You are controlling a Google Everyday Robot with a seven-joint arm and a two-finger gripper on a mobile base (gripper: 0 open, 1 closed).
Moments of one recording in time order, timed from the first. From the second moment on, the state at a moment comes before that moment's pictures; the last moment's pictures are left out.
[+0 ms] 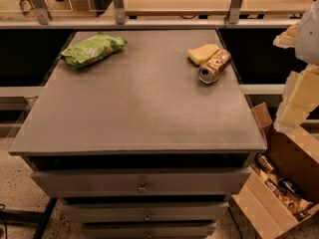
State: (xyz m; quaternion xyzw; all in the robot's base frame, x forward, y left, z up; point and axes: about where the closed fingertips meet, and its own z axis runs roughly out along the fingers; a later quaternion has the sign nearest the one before) arm 0.438 -0.216 0.977 -0.60 0.78 -0.04 0.16
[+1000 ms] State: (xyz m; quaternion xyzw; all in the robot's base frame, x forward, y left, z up) arm 0.464 -0.199 0.956 -0.71 0.68 -0.06 0.17
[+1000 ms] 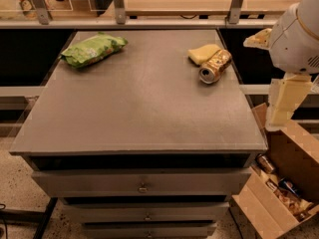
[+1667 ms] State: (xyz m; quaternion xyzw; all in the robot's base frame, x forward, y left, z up) arm 0.565 -0.162 0.885 -0.81 0.57 -0.13 0.09
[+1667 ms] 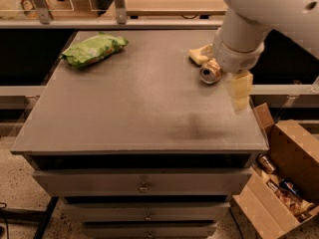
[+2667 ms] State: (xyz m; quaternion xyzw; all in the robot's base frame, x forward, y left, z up) arm 0.617 -0.160 0.881 -0.84 0.50 -0.18 0.11
